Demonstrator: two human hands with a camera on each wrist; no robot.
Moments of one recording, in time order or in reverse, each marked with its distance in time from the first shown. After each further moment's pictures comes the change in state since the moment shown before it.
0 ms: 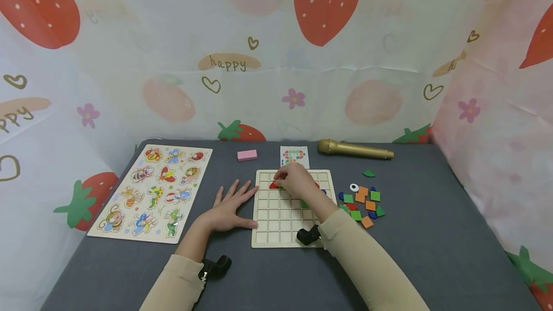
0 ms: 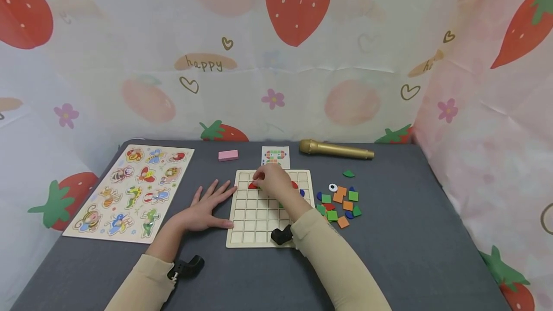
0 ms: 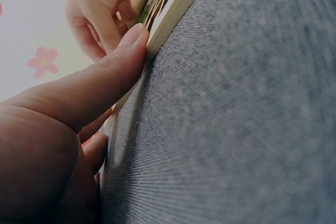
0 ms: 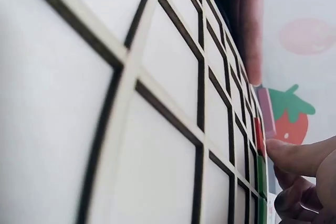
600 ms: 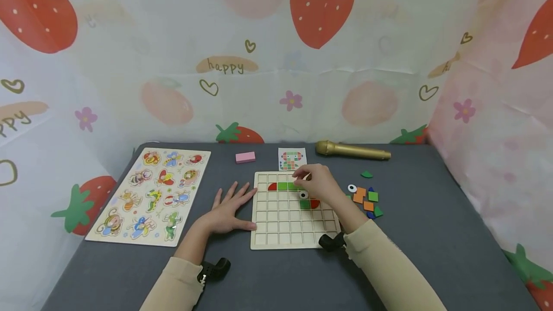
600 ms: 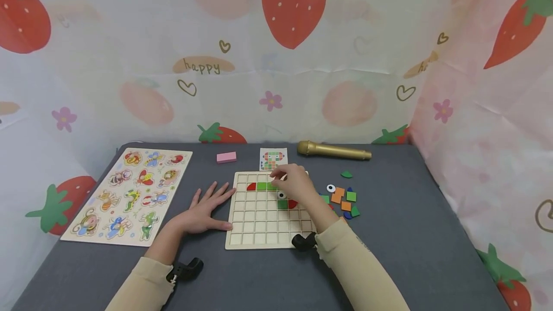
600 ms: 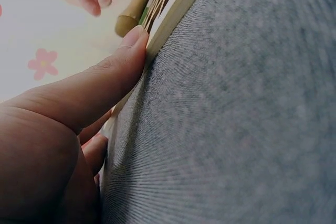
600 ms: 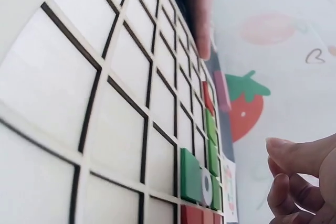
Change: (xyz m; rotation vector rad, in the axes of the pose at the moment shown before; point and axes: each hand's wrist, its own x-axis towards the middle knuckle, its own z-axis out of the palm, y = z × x) left_hand 0.002 -0.002 0.002 0.010 0.007 0.005; right_hand -0.047 0.020 -0.047 0.159 0.071 -0.002
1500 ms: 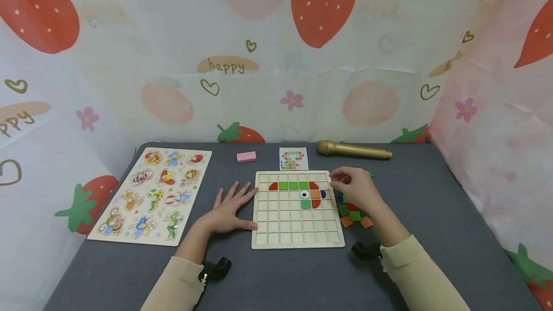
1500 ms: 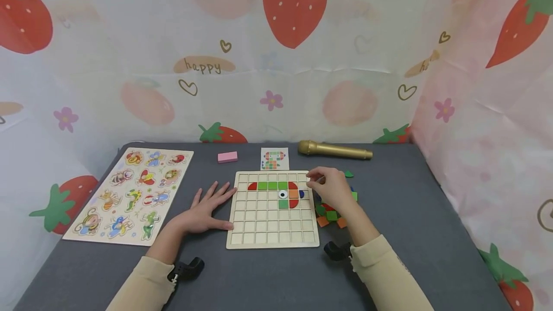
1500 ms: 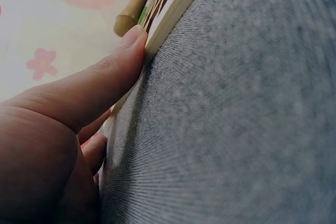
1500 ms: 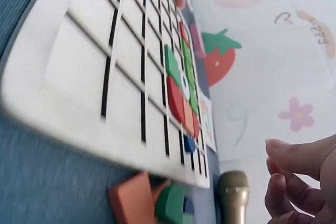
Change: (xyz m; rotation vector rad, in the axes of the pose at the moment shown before) left_hand -0.002 0.004 -0.001 -0.011 0.008 0.001; right_hand -0.047 0.040 -0.054 -0.082 0.146 0.049
